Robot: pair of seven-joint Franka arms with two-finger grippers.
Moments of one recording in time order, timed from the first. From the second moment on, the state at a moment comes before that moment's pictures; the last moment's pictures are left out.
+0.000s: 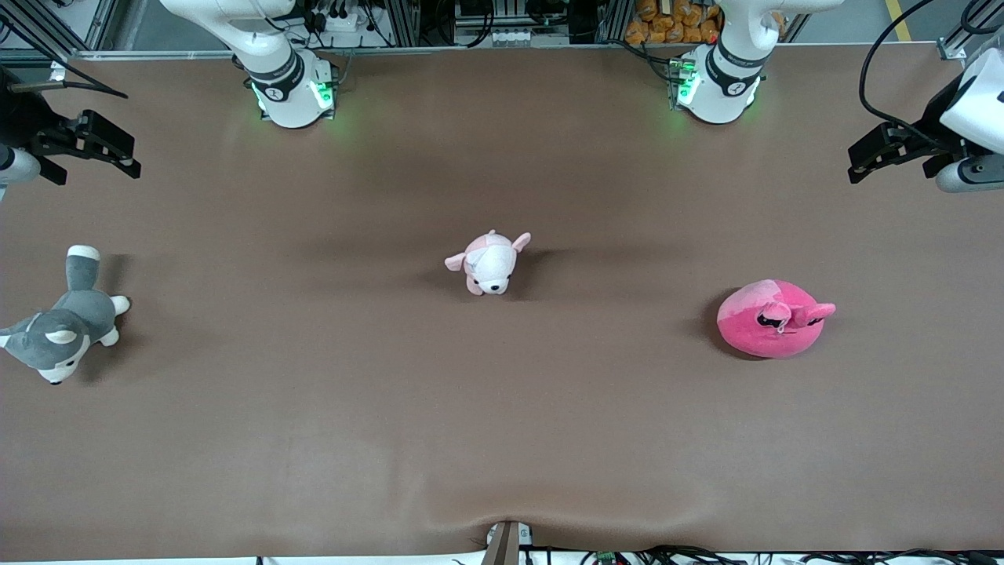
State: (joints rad) left arm -0.10 -0.09 -0.01 -1.61 0.08 1.50 -0.14; right arm 0.00 -0.06 0.04 -1.53 0.01 1.43 -0.05
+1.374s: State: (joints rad) left arm -0.09 -0.03 -0.01 -1.57 0.08 1.49 -0.14; right arm 0.00 -0.06 0.04 -1.53 0.01 1.43 -0.05
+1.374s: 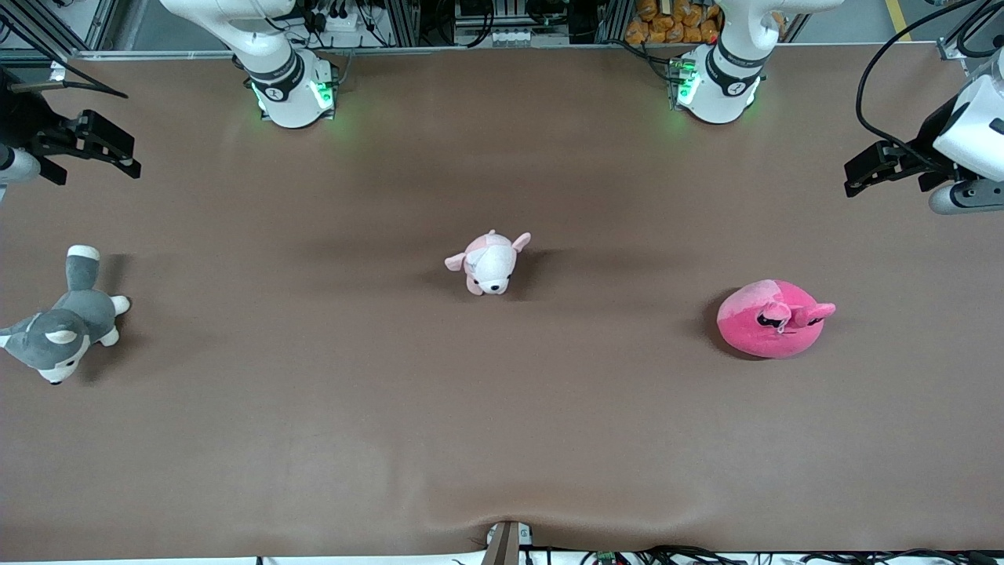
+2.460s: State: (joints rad) left arm 0.04 0.00 0.00 -1.59 0.08 1.50 -0.18; right arm 0.00 -0.06 0.04 -1.53 0.01 1.43 -0.05
